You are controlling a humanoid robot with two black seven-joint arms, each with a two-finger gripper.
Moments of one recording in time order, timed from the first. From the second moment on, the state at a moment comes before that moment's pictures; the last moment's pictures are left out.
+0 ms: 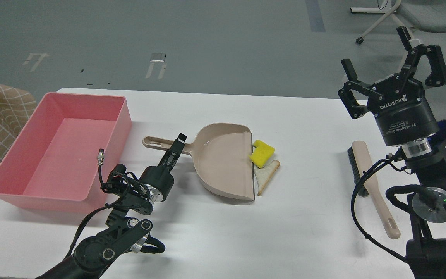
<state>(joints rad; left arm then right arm) -0.24 0.11 -0.83 -1.06 1.34 0.39 -0.27 0.18 -0.04 1.57 1.57 -0.67 0.49 0.05</state>
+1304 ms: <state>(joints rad) -0.23 0.13 -0.82 -1.06 1.34 0.41 -0.30 0.04 -0.48 1.75 1.63 -1.40 0.49 0.39</state>
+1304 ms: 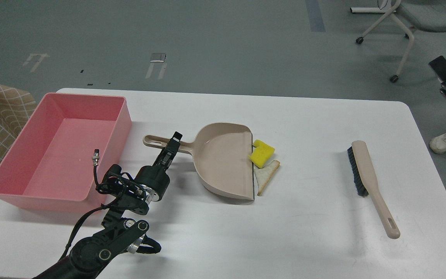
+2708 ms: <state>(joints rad) -0.23 0.16 -0.79 -1.06 1.34 0.42 -0.29 -0.03 -0.85 1.35 1.64 -2.06 0.49 0.25</state>
